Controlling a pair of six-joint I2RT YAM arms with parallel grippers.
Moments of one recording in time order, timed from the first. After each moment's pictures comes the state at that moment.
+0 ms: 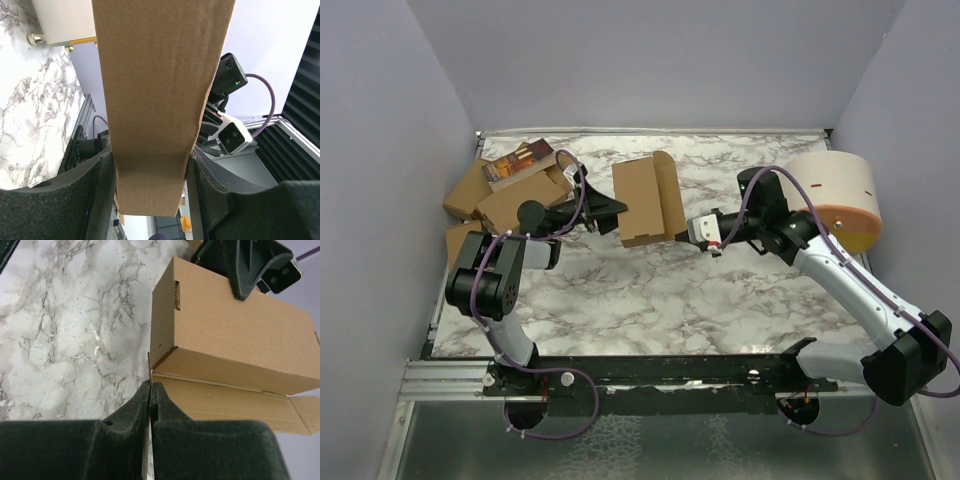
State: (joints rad) left arm -0.18 1.75 0.68 1.50 1.10 -1.92; right arm 0.54 1.23 1.11 -0.52 -0.89 -1.19
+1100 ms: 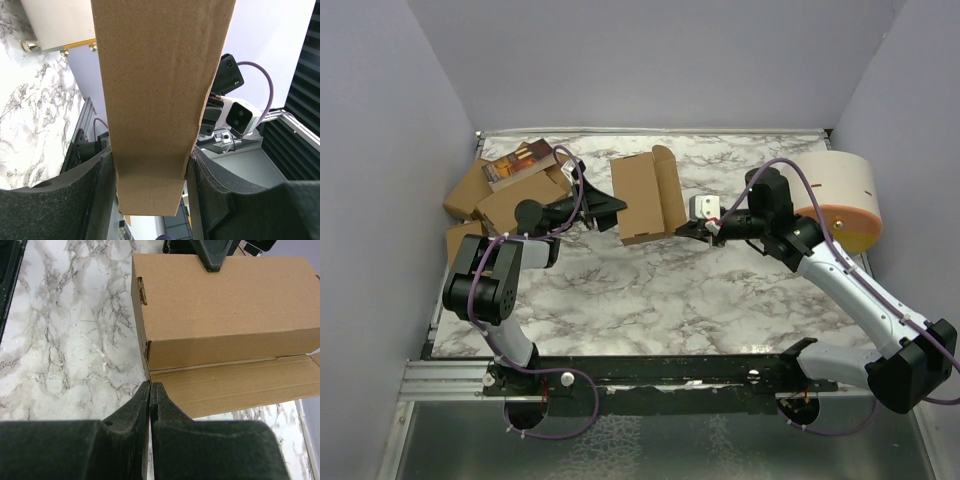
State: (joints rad) left arm -0.18 1.71 0.69 1.50 1.10 -1.91; right arm 0.53 1.18 1.06 -0.35 -0.81 -0.79
